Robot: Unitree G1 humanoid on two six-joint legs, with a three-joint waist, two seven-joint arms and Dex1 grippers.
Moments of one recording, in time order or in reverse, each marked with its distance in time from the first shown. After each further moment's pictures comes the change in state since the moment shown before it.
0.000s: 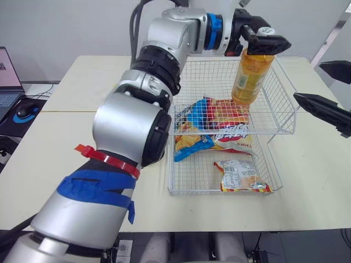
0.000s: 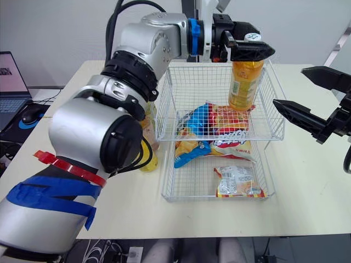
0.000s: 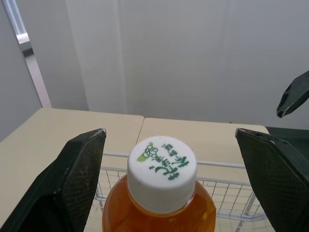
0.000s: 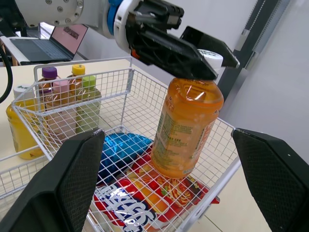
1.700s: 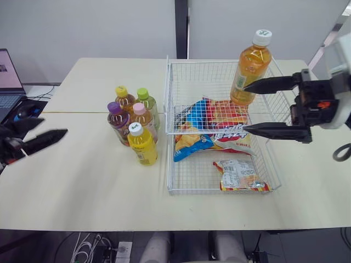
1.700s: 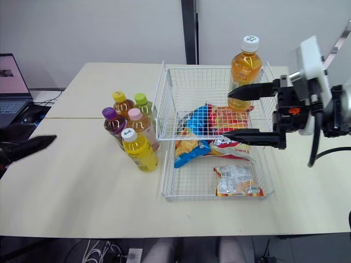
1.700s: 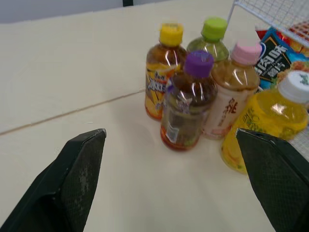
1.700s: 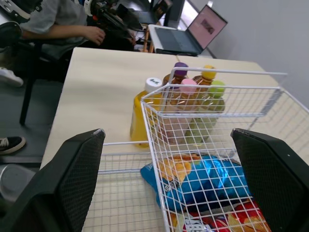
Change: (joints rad) left arm 1.775 0.818 0.785 -1.506 -0.325 0.666 0.051; right arm -0.477 0.025 0.634 0.187 -0.115 -0.105 0.409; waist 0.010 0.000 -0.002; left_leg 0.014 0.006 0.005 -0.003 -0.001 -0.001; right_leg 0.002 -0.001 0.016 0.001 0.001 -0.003
